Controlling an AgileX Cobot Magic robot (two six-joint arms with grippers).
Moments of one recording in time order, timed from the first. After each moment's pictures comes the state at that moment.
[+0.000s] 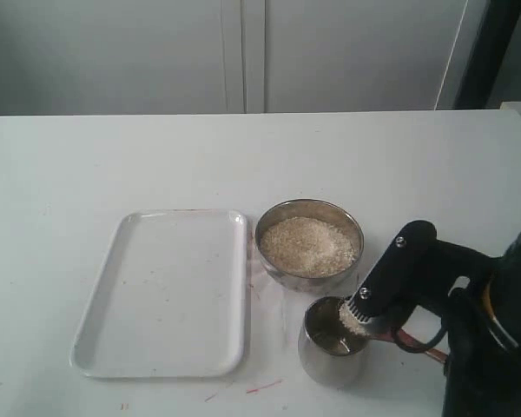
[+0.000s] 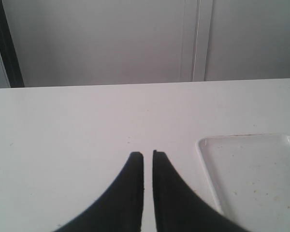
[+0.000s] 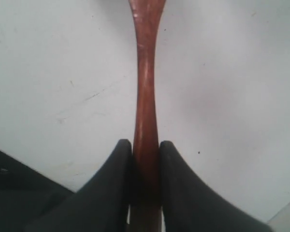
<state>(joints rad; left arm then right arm) 0.04 0.00 0.01 -0.06 -0.08 -0.05 0.75 1.20 -0.78 -0.29 1.22 0.15</state>
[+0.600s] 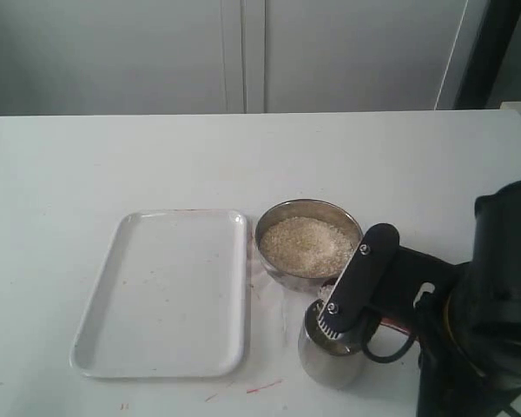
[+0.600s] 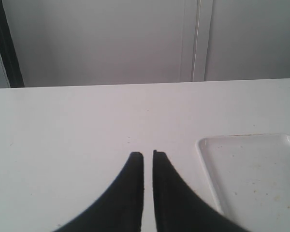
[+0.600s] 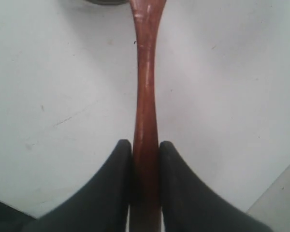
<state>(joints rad) 0.04 0.00 0.01 -0.06 -0.08 -0.05 0.91 1.25 -0.78 -0.47 1.22 0.30</state>
